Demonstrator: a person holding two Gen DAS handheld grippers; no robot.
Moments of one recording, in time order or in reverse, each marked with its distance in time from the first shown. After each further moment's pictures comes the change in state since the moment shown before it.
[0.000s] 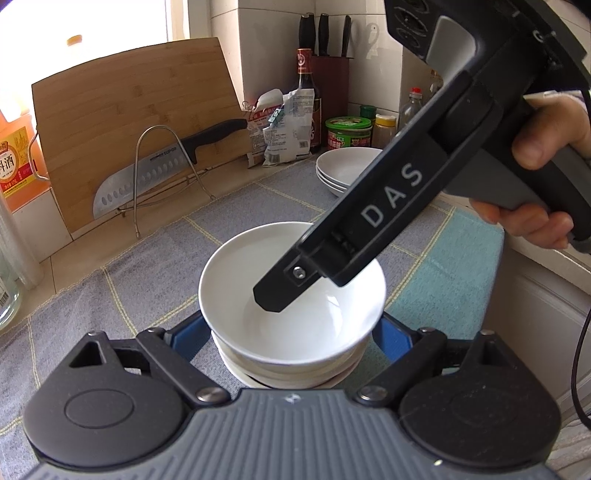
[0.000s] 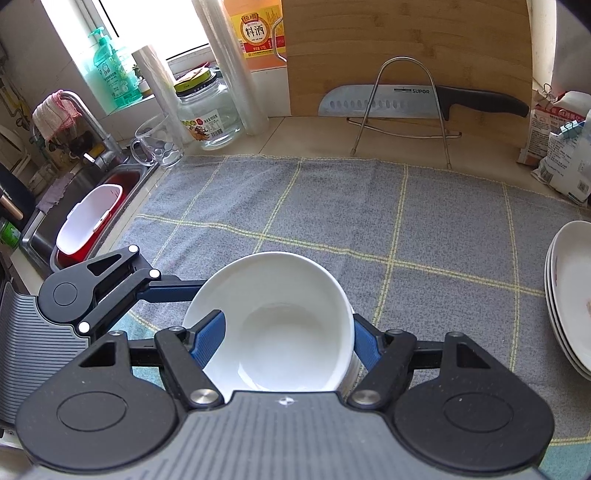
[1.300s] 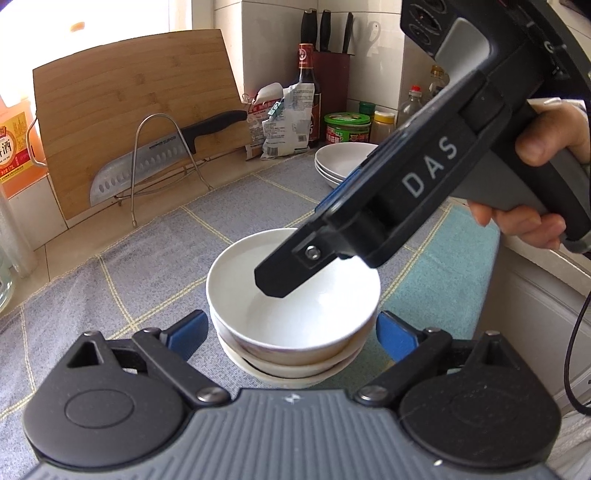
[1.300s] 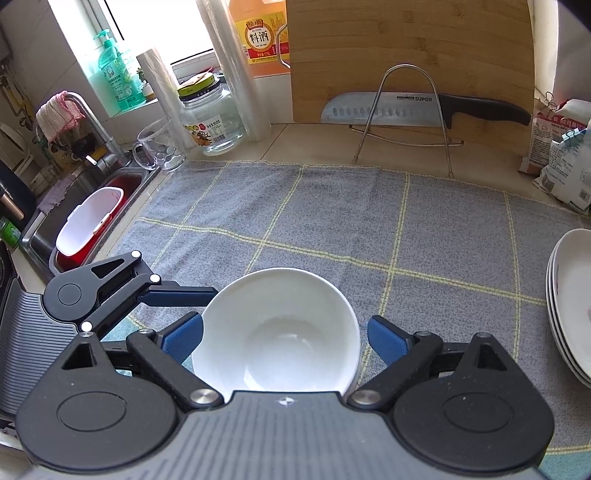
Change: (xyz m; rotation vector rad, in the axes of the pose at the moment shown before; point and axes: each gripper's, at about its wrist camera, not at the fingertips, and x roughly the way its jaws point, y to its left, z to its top) left arm 0.002 0.007 -0.005 -0.018 0.010 -0.032; right arm -0.002 0.000 -0.004 -0.026 -0.049 -0.010
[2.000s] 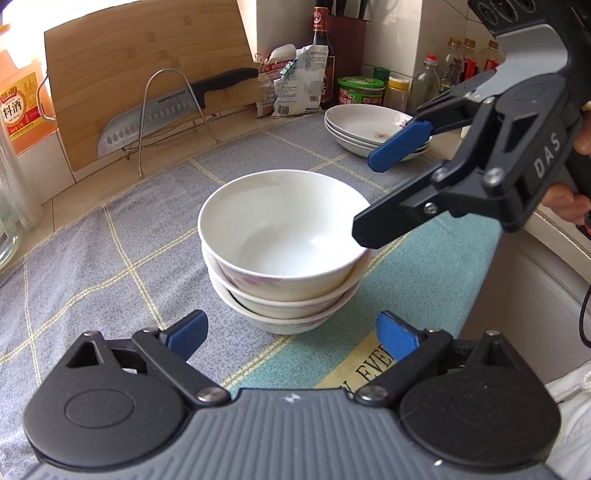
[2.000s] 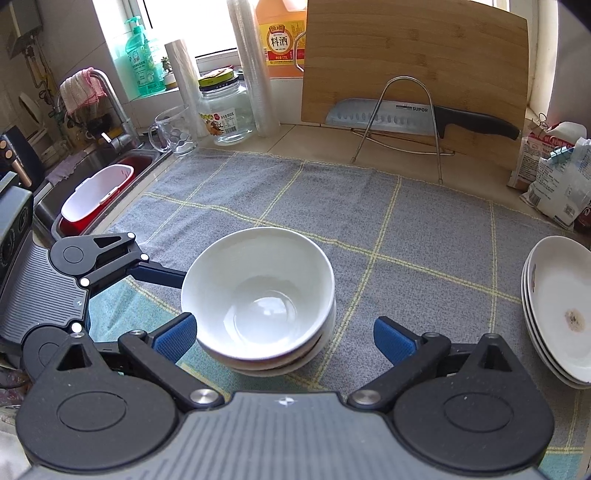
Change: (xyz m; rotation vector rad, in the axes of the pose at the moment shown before) left arm 0.003 -0.011 -0.017 -0.060 0.124 0.047; right arm -0.025 -0.011 -0.040 -0.127 -0.029 0.003
